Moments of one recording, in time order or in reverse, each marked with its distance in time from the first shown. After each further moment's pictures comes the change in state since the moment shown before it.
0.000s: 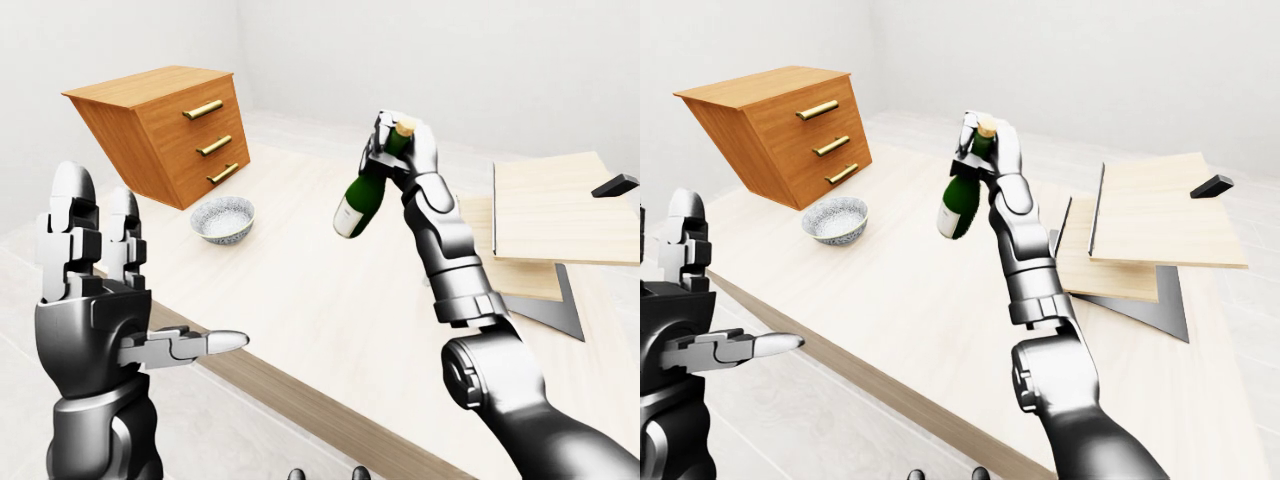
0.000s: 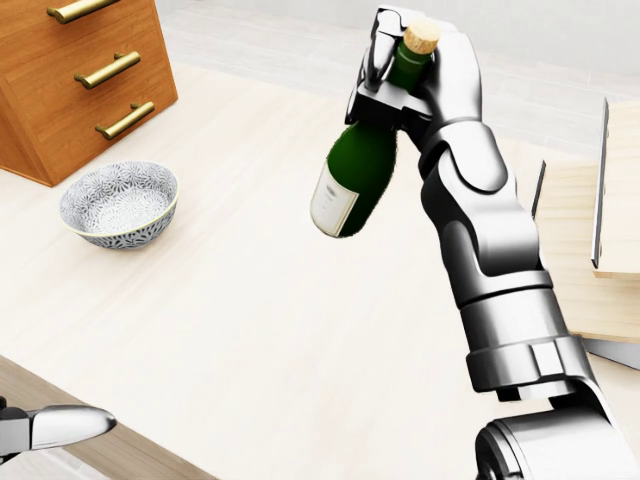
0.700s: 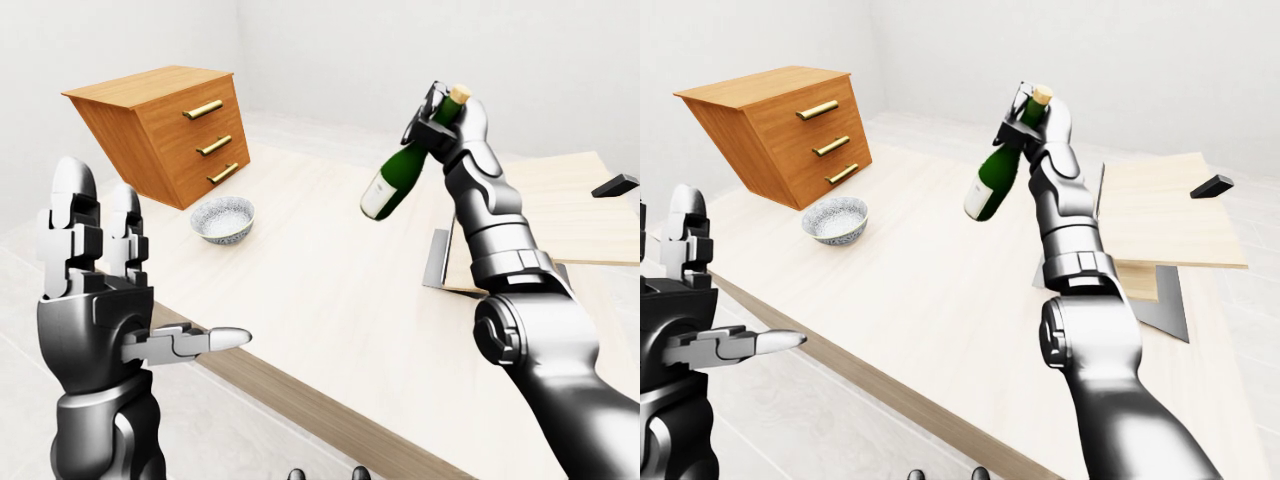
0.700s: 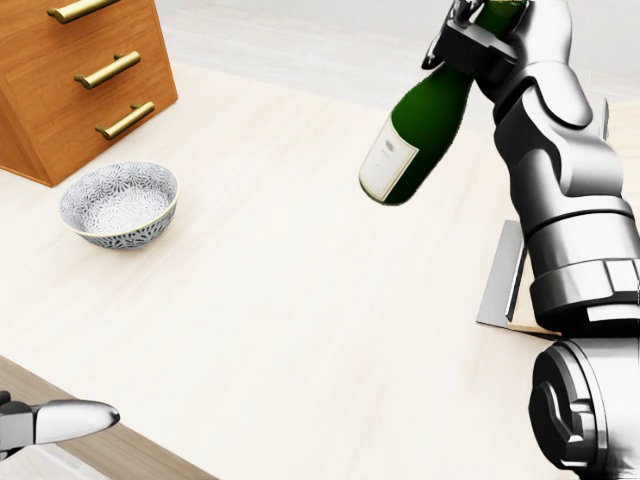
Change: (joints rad) left arm -0.014 0.004 -0.017 0.002 0.002 0.000 0.016; right arm -0.215 -0.190 -0.081 0.347 0.126 0.000 -0.010
